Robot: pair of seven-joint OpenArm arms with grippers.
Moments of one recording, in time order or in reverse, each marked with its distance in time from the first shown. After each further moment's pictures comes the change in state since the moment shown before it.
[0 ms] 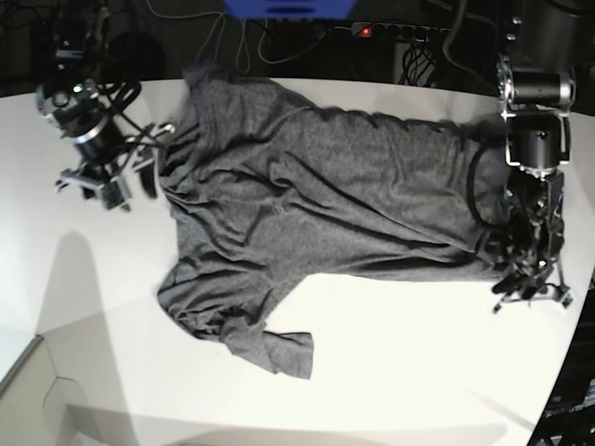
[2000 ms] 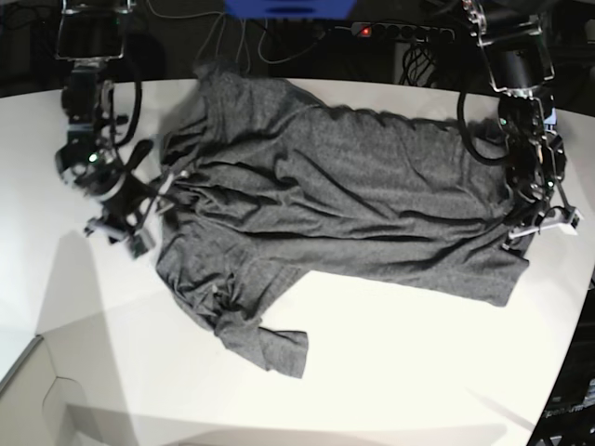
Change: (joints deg) left arm 18.9 6.1 -15.9 15.5 0.9 -0.1 5.3; right arm 16.4 3.4 -7.5 -20.3 0.0 -0.3 -0.7
